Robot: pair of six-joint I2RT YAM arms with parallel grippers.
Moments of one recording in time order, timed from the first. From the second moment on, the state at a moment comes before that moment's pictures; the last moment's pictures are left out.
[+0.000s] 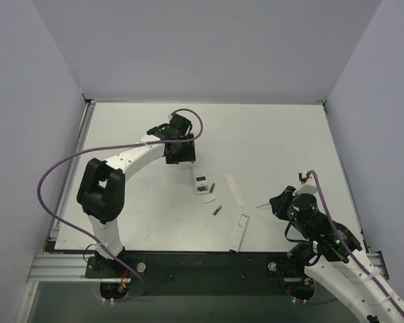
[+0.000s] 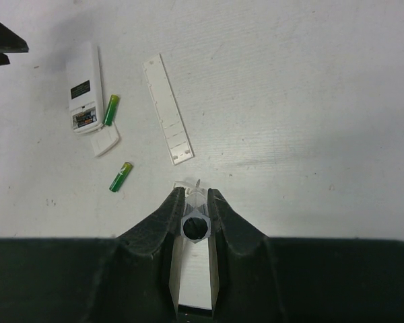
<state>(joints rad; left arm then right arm) -0.54 1.84 1.47 -0.64 -0.10 -0.59 0.62 0.39 0.54 -0.74 0.35 0.68</state>
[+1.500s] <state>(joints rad) -0.65 2.01 1.44 -0.72 -0.20 -0.67 0.62 0.34 0.53 -0.73 0.32 0.63</state>
